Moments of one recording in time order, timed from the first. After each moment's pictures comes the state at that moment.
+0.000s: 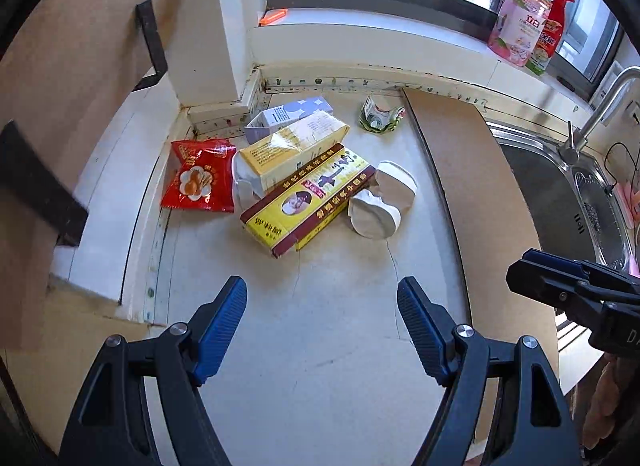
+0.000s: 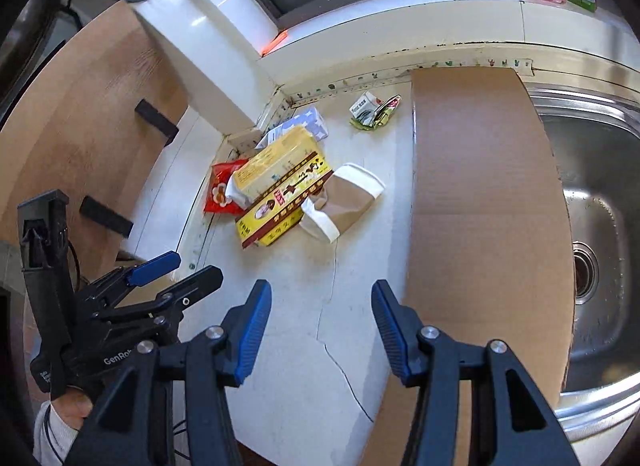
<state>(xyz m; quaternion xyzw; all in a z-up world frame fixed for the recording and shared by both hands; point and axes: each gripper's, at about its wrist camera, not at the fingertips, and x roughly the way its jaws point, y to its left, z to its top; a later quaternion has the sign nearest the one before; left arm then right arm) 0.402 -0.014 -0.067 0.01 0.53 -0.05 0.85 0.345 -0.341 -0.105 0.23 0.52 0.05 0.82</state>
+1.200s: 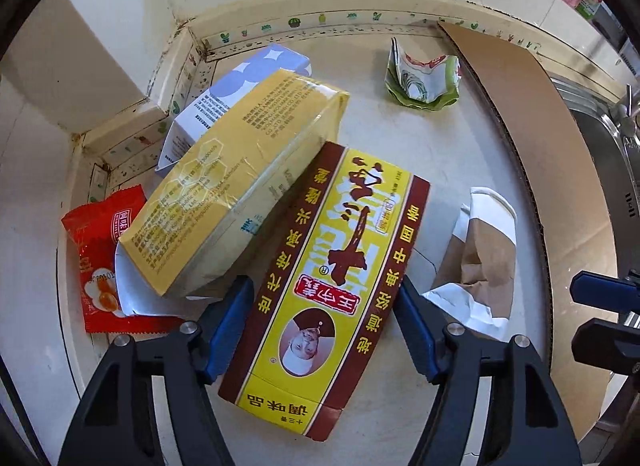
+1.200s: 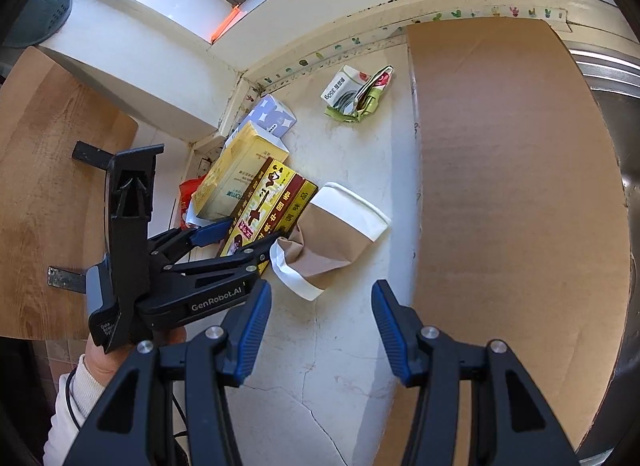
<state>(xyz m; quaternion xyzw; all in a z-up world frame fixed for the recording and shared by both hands) 0.549 -0.028 -0.165 0.08 0.61 -0.08 0.78 0.418 -0.372 -0.165 0.29 0.58 0.07 0.76</state>
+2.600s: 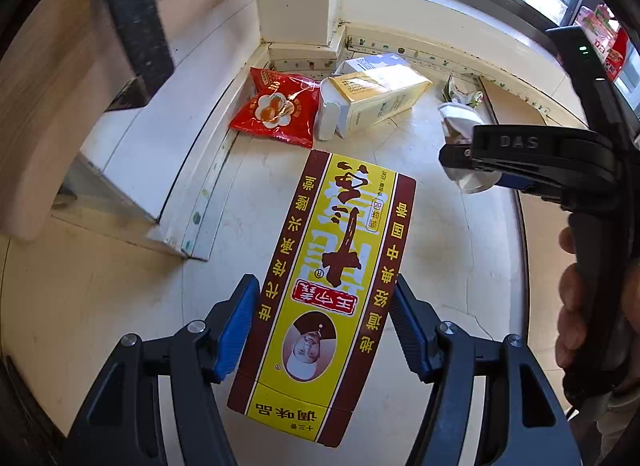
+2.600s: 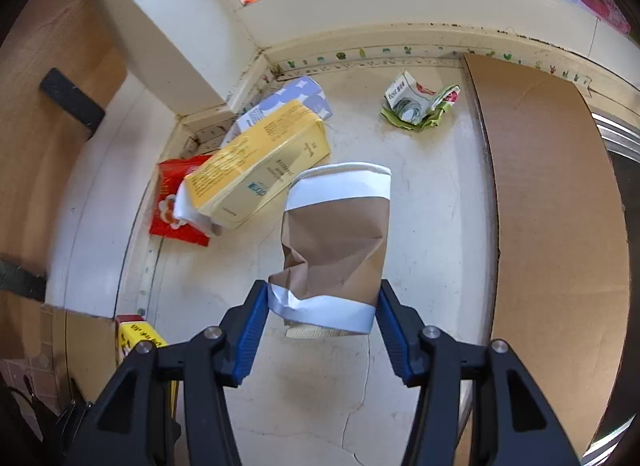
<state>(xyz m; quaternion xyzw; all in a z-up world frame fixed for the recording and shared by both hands) 0.373 0.052 -0.107 -0.04 0.55 0.04 0.84 0.445 -0.278 -0.161 0.16 0.58 0.00 0.80</state>
